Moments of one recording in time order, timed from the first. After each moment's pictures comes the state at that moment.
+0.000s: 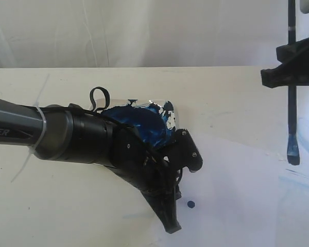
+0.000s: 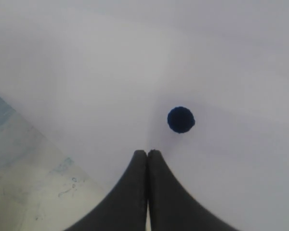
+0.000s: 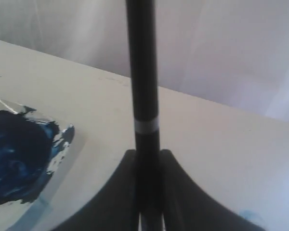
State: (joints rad) left arm -0.91 1.93 -1.11 -0.50 0.32 0.89; right arm 0.37 1.06 -0.77 0.02 0.16 -0.21
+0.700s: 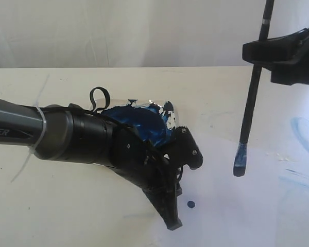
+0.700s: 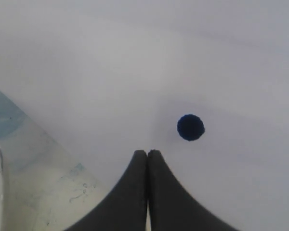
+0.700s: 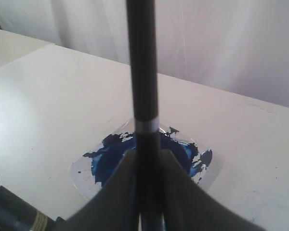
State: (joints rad) left arm -0.91 1.93 -1.11 -0.50 0.29 0.89; right arm 0.09 1.08 -0.78 1.41 0.79 -1.50
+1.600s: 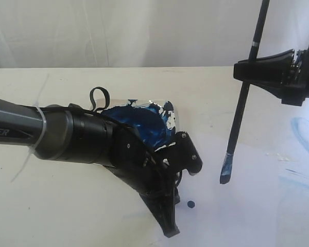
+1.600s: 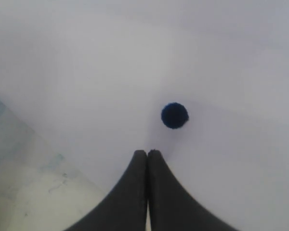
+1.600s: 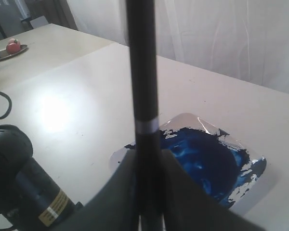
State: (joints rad) left arm -0.91 1.93 -1.11 -0.50 0.35 0.89; right arm -0.06 1.36 -0.78 1.55 1.20 -1.84
